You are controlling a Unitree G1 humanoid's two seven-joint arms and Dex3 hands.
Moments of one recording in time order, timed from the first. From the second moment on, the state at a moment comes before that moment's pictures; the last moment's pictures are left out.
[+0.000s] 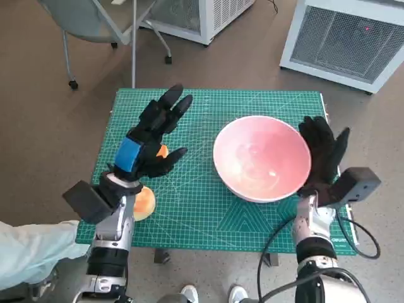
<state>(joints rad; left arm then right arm) -0.46 0.14 0.10 0.38 -0.21 -0.52 -0.44 -0.79 -0.08 -0.43 1.27 0.27 -0.62 0.18</state>
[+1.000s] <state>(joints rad) -0.39 0.18 0.12 0.29 -0.19 -0.52 -0.37 -0.87 0.02 -0.41 1.30 0.24 -0.52 0.21</state>
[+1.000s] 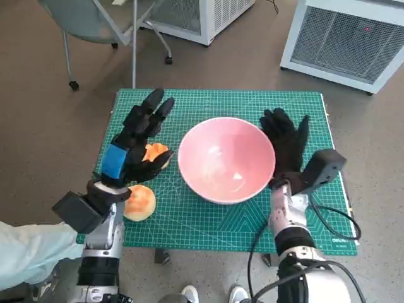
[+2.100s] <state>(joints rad) -0.39 0.19 0.13 0.31 -0.20 -0.50 -0.36 -0.88 0.00 -0.37 1.13 0.25 -0.82 0.38</state>
